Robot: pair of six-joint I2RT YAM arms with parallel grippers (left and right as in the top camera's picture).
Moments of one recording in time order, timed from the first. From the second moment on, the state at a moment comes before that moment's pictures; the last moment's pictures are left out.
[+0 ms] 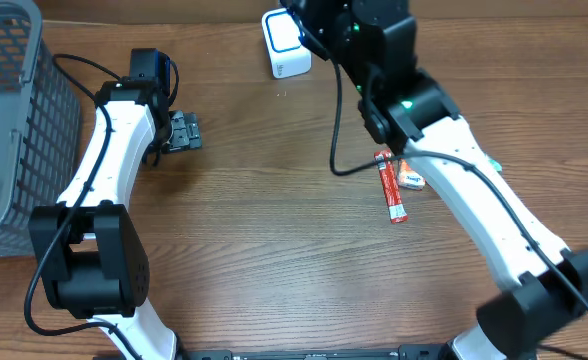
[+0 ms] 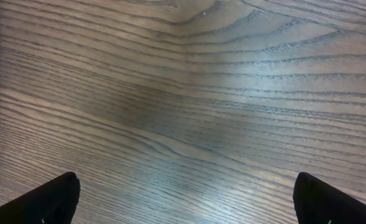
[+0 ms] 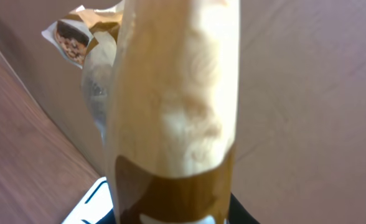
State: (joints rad) left arm 0.00 1.90 1.52 -0.96 -0.19 -0.25; right arm 0.50 1.77 1.71 -0.06 0.09 -0.62
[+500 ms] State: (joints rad) left arm 0.00 1.90 1.52 -0.96 -0.19 -0.25; right arm 0.50 2.17 1.71 0.41 0.27 -0.67
